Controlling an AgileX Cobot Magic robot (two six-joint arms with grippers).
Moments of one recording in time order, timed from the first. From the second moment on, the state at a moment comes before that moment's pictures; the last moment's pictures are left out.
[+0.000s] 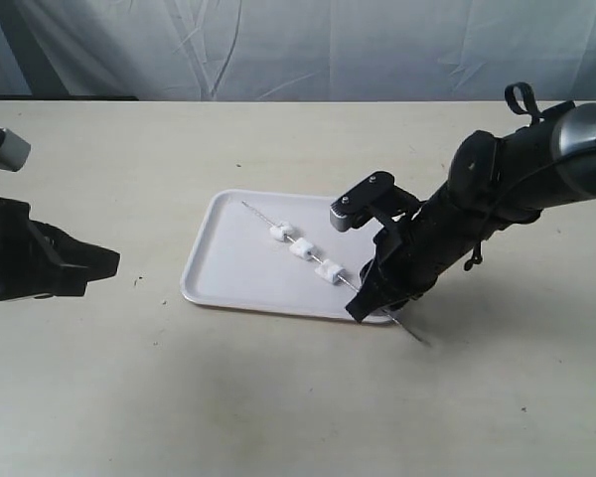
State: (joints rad) left arm -0.02 1.24 -0.52 -1.18 0.69 1.28; right arm 0.46 1.94 -0.96 0.57 0.44 -0.85
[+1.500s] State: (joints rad) left arm -0.02 1.41 -0.54 -1.73 0.80 1.09; right arm 0.46 1.72 -1.08 0.74 0.67 -0.83
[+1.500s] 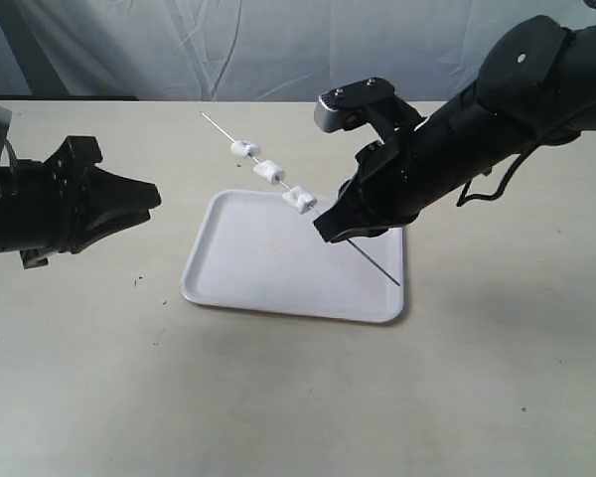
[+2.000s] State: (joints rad) left arm -0.02 1.41 -0.65 -1.74 0.91 1.01; right arm 0.46 1.70 -1.08 0.79 0.71 -0.83
